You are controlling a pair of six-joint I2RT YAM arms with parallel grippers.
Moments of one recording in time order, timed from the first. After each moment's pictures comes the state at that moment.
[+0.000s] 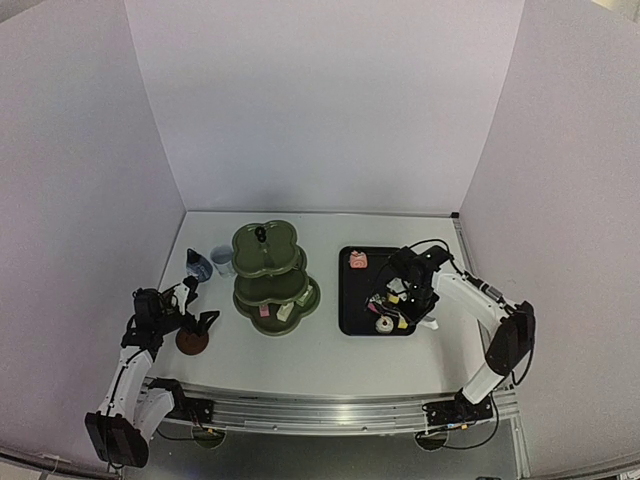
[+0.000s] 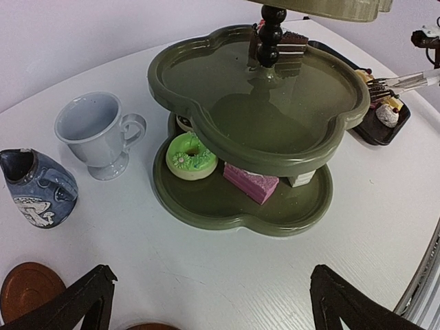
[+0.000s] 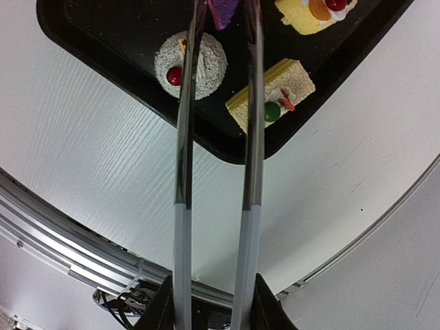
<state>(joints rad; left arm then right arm) 0.02 0.78 0.49 -0.32 0.63 0.33 0.59 1.66 1.47 -1.41 0.06 -0.09</state>
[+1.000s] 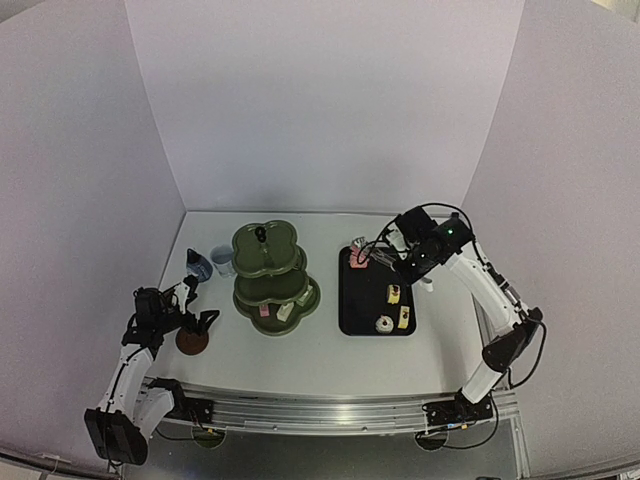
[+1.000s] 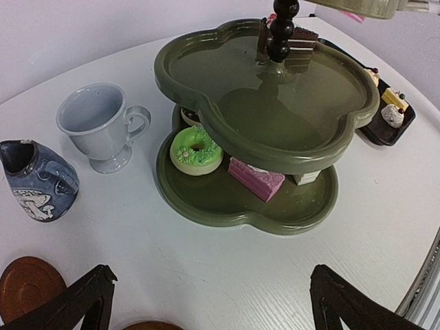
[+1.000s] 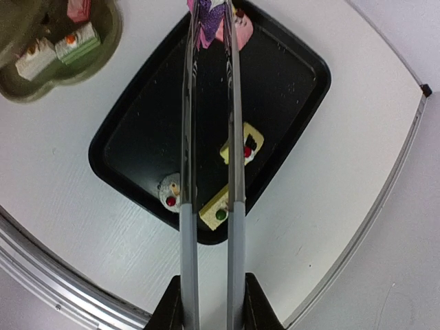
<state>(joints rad) 0.02 0.80 0.50 -0.31 0.61 0.32 0.59 1.70 1.90 -1.42 0.11 -0.06</state>
